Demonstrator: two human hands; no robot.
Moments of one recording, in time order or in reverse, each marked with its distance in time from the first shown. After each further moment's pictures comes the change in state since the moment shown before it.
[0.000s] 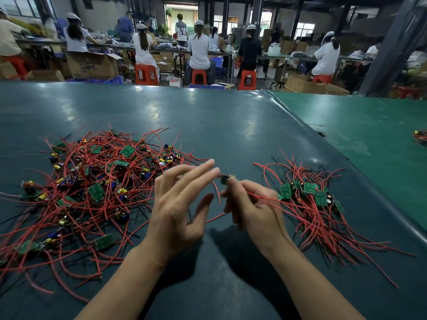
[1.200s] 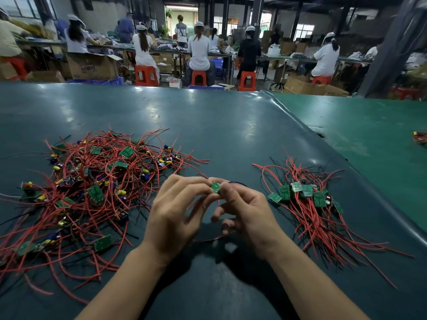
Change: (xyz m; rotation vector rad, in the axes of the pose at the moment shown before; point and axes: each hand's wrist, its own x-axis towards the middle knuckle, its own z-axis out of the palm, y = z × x) left_hand -0.002 -0.002 0.002 -0.078 0.062 -0.005; right_hand 0.001 0.001 0.005 0.375 -0.225 0.292
